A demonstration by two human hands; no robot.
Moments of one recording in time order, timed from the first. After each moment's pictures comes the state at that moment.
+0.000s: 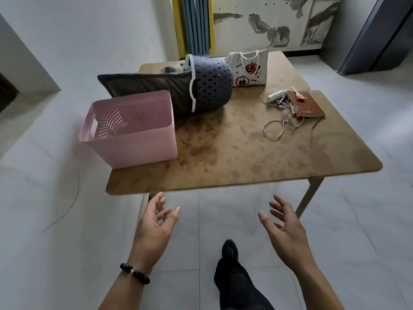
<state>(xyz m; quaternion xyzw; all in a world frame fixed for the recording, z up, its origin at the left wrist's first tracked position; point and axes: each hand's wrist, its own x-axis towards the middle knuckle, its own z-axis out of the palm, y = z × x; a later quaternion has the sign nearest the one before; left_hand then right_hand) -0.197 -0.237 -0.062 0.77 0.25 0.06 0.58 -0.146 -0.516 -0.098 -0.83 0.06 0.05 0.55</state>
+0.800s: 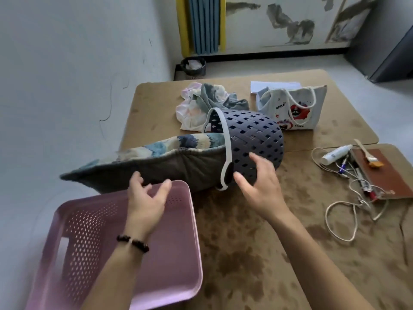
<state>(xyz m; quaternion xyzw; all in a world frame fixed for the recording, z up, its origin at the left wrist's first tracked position) 0.293 -0.009 -0.038 0.76 0.34 0.08 0.54 0.373 -0.247 -0.061 -0.90 -0.04 0.03 0.43</state>
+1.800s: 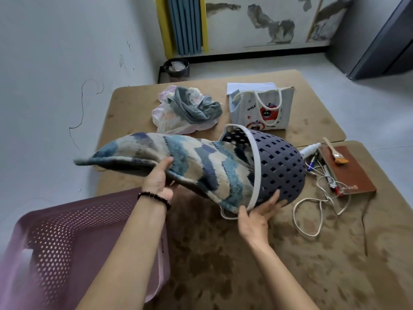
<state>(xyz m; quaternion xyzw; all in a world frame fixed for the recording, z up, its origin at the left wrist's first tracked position) 0.394 -0.101 -0.047 0.40 0.45 0.04 0.80 0.331 -0.326 -0.122 -0.83 0.23 0.06 0.50</state>
